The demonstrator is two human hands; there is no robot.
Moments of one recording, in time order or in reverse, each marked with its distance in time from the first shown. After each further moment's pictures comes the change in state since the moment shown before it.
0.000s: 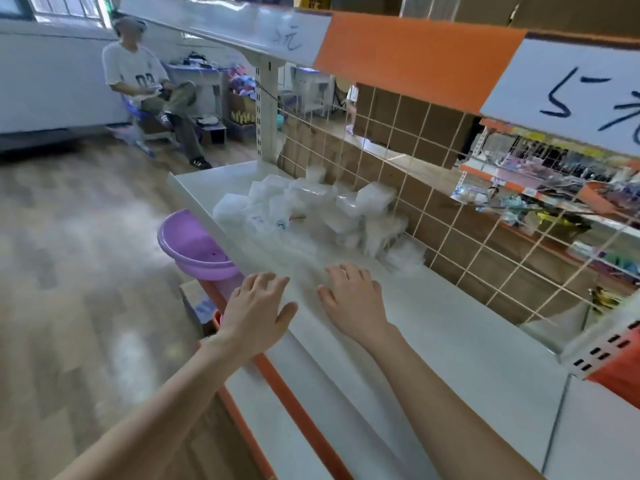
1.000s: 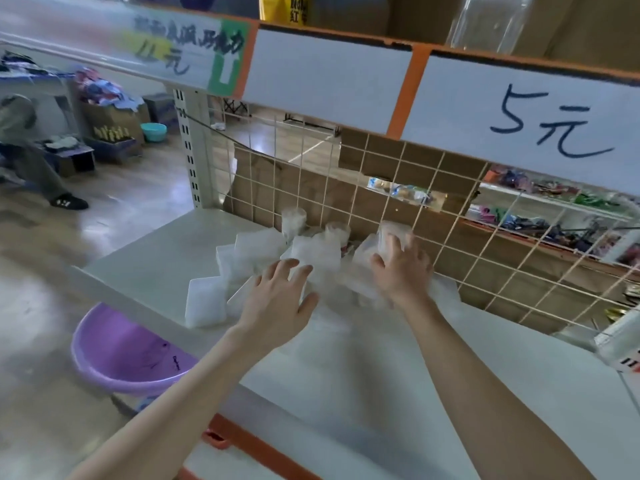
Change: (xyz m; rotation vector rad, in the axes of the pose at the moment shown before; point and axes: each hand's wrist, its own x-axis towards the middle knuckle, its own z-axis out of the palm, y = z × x) left_hand 0.216 -0.077 -0.025 -0.086 -0.021 0.494; right_hand 0.180 0.015 -0.014 -0.056 0.298 0.741
